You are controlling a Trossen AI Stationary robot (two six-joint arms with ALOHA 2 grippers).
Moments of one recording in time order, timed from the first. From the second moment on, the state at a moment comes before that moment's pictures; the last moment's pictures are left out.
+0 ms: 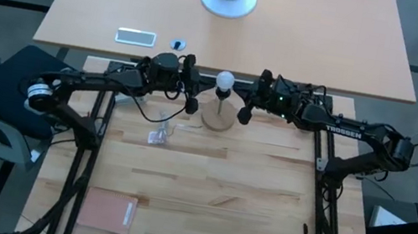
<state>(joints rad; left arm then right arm) 0.48 1.44 1.00 0.20 0.17 0.28 -0.40 1.34 0.91 0.19 0.02 -0.18</state>
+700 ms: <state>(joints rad) 0.48 1.47 1.00 0.30 0.16 0.29 -0.43 1.35 0.91 0.27 -0.02 -0.22</state>
